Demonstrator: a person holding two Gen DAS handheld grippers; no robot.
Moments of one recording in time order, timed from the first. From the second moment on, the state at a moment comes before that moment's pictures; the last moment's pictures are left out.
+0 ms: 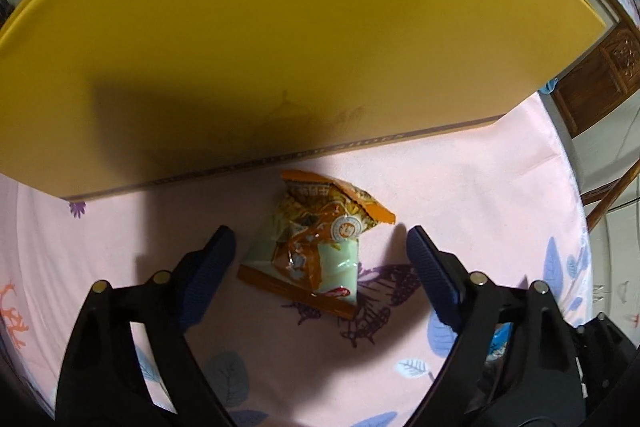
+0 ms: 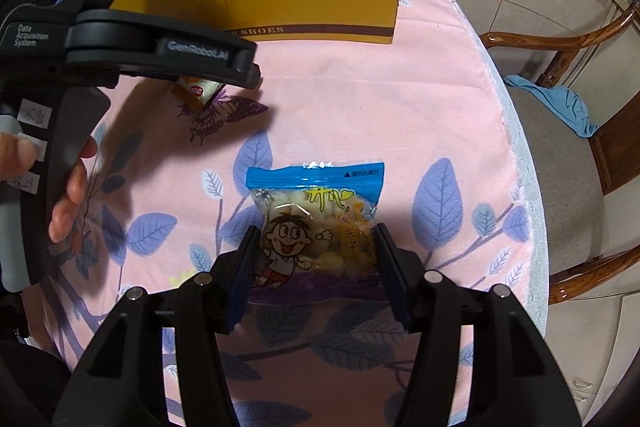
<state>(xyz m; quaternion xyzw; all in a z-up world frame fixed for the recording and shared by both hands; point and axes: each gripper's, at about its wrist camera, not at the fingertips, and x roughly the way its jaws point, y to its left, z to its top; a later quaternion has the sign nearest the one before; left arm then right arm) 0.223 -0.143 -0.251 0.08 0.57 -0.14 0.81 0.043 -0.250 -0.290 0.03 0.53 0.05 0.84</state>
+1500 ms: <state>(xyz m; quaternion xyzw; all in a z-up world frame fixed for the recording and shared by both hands) 0.098 -0.026 -0.163 0.01 0.53 -0.13 0.84 0.028 -0.228 -0.248 0.03 0.50 0.05 0.86</state>
